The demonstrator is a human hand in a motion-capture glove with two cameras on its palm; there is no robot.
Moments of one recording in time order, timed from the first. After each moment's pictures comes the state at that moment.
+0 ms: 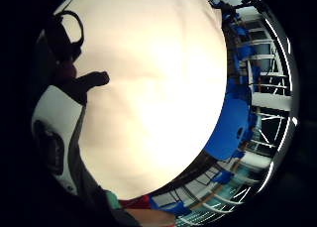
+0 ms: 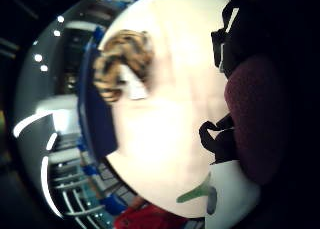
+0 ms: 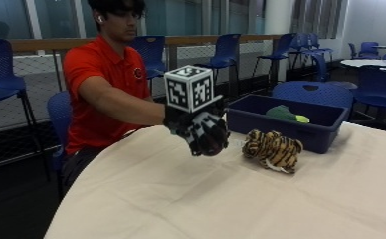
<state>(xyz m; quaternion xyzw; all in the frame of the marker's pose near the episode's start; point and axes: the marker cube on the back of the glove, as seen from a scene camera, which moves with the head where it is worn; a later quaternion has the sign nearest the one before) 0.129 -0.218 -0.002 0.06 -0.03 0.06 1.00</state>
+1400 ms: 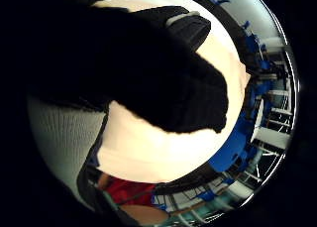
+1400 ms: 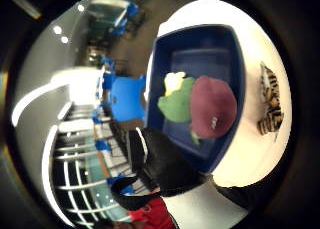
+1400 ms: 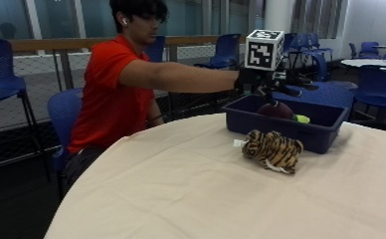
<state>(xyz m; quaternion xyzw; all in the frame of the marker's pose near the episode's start) -0.100 -0.295 -0.099 0.03 -0.08 -0.08 0.99</state>
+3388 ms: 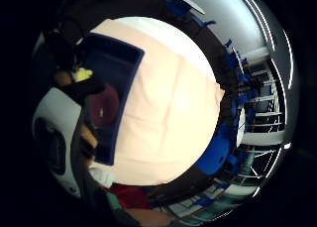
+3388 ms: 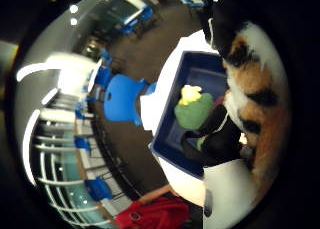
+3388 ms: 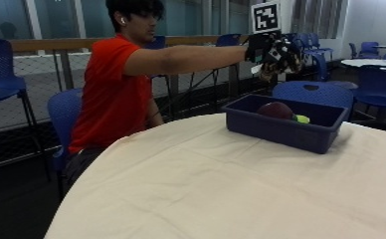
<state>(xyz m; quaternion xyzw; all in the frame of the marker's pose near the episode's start) -0.205 -0.257 -0.172 0.14 0.00 -0.16 0.98</state>
